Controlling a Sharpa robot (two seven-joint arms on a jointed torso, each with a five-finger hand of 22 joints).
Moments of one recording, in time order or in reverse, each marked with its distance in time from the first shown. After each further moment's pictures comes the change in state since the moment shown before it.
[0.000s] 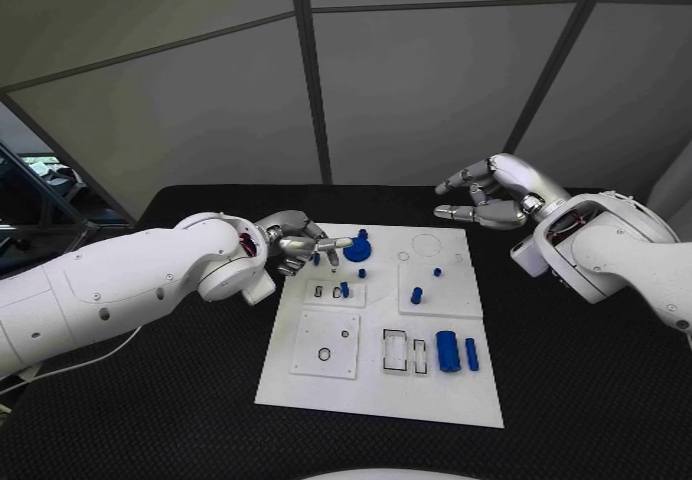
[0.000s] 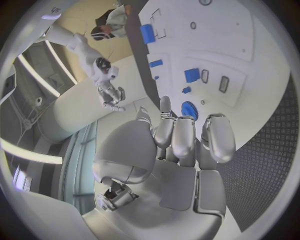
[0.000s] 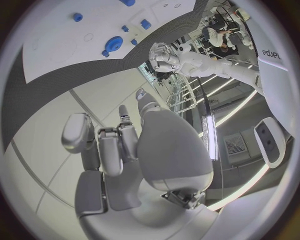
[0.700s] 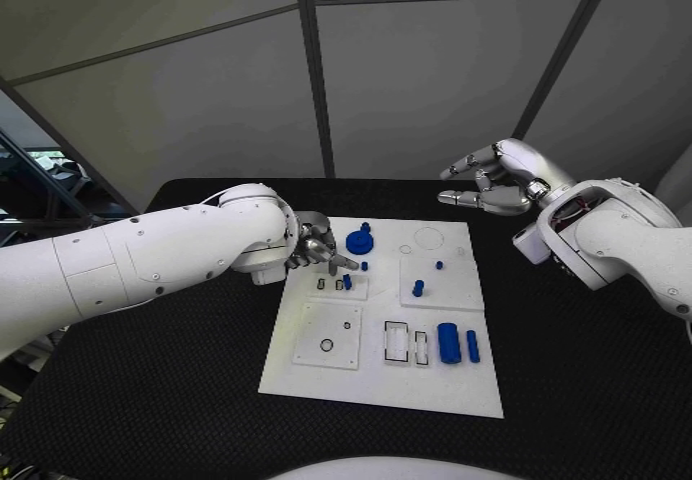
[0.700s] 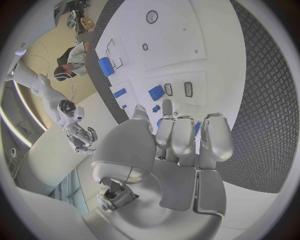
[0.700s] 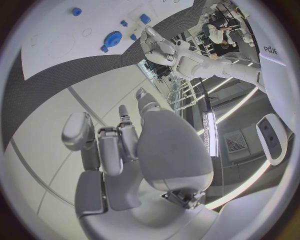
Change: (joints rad) left arm 0.119 0.150 -0.106 -0.077 -0.270 0.201 -0.309; left_hand 0.007 -0.031 -0.024 -0.001 -0.004 -0.072 0.005 0.077 0.101 -0.019 0.008 0.012 0.015 0.000 0.000 0.000 0.000 0.000 -0.008 0.000 0.000 0.014; right arm 0.005 0.019 0.002 -0.027 0.029 0.003 0.006; right_hand 0.000 0.000 -0.006 0.003 0.005 0.000 0.000 0.000 -0.003 -0.004 -0.004 -0.012 0.000 0.000 0.000 -0.012 0.000 0.000 -0.011 -0.004 -0.015 -0.022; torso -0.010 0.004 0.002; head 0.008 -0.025
